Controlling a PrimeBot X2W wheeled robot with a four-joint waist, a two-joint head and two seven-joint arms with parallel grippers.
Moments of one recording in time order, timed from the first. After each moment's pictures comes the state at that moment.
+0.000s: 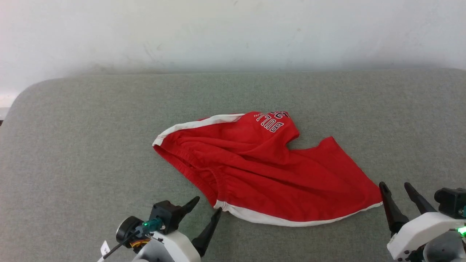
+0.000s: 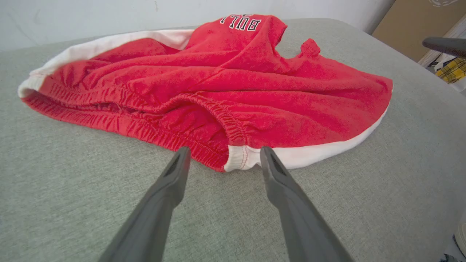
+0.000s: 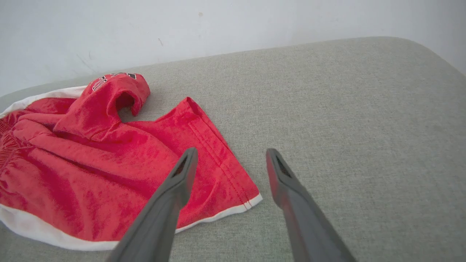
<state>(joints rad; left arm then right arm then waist) -0.11 0.31 -0.50 0.19 -0.39 -0.10 -0.02 0.06 -0.14 -0.11 0.06 0.31 0.13 0.13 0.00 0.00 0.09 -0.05</state>
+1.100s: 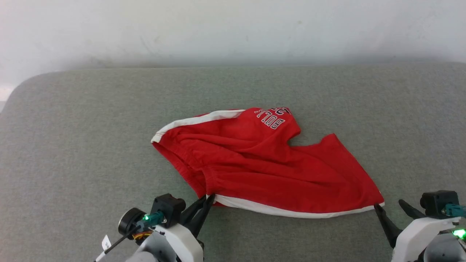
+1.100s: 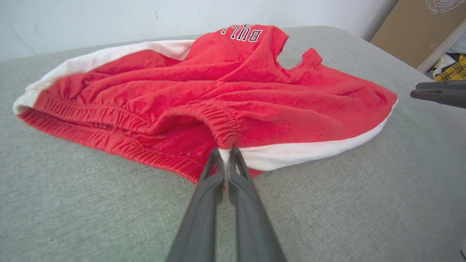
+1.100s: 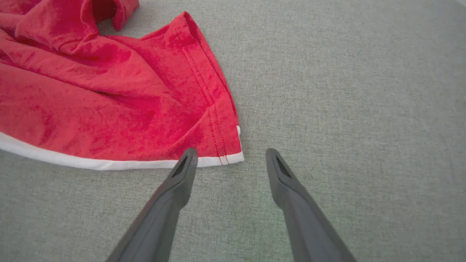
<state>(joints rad) -0.16 0.31 -0.55 0.22 -0.41 -0.09 -0.05 0.07 -0.27 0.00 0.08 0.31 0.13 0.27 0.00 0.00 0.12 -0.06</state>
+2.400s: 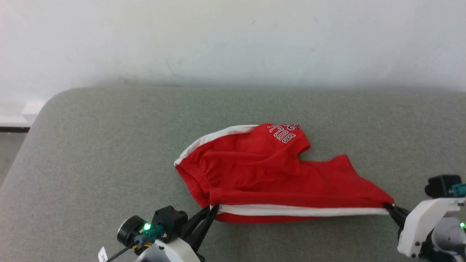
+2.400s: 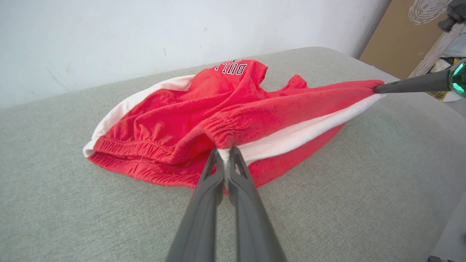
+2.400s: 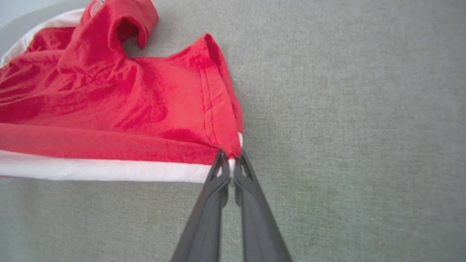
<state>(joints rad) -0.08 0.38 -0.59 0.07 -0.41 -0.05 -0.02 -0.03 -0.31 0.00 0.21 0.52 0.13 0.51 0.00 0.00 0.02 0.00</state>
